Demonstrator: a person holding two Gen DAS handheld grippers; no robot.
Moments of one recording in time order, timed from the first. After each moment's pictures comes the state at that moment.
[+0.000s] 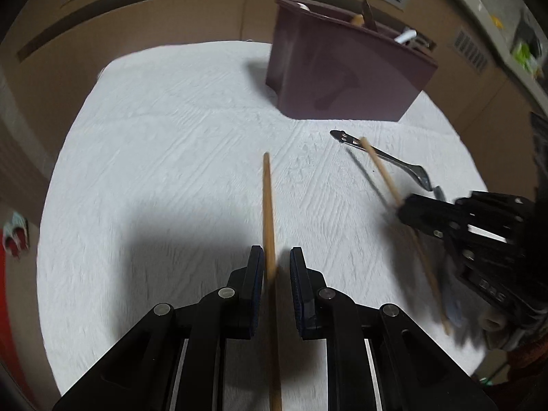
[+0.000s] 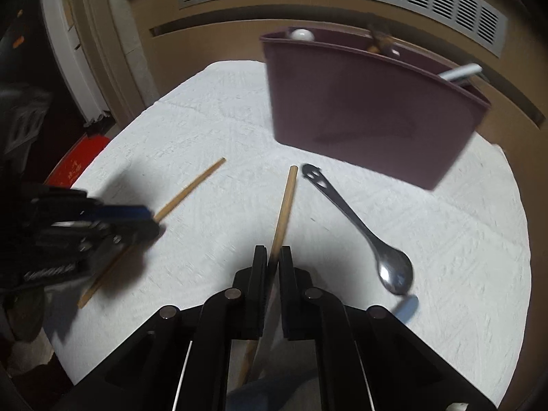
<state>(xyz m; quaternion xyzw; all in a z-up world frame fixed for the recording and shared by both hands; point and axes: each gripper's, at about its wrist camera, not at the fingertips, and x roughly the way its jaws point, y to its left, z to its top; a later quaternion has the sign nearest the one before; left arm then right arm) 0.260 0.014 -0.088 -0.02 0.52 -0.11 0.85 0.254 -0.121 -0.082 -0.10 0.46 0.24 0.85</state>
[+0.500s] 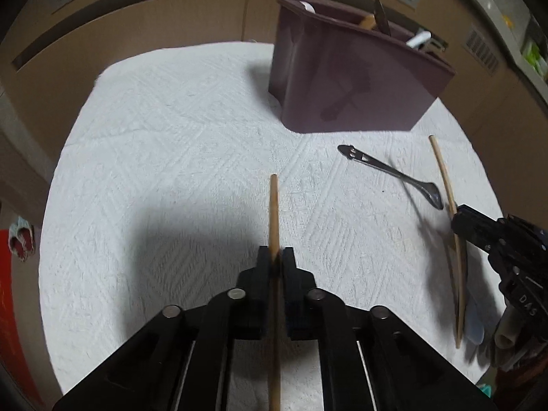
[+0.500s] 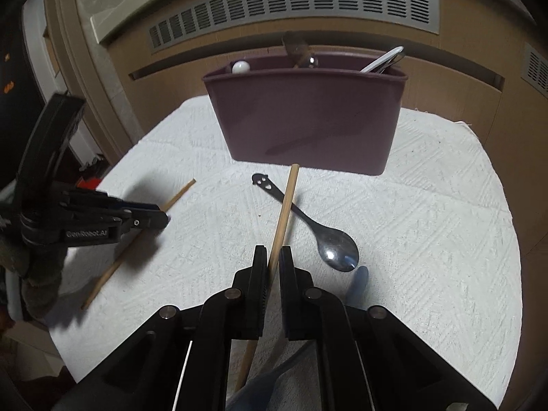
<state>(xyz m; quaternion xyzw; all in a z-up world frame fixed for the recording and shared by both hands) 0.272 0.016 -0.088 -0.05 0.52 -0.10 0.85 0.241 -0.164 -0.064 -0.02 0.41 0.22 0.88</state>
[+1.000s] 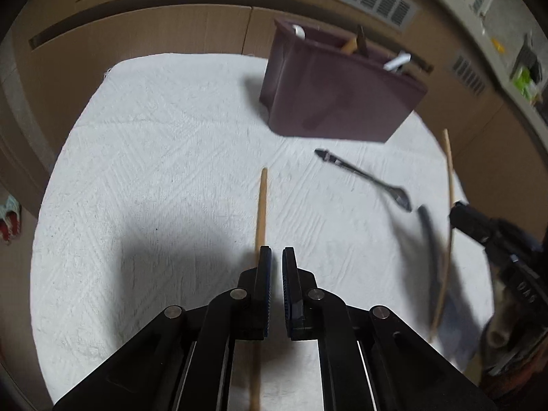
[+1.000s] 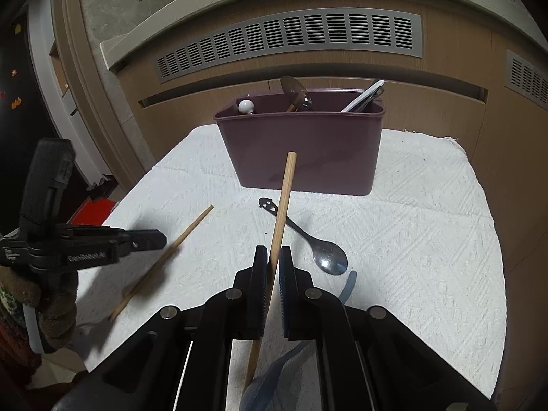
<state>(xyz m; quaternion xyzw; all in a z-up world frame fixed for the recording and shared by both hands) 0.243 0.016 -0.077 -0.08 0.50 -0.11 0.86 0.219 -0.180 -0.040 -0.01 0.39 0.23 0.89</state>
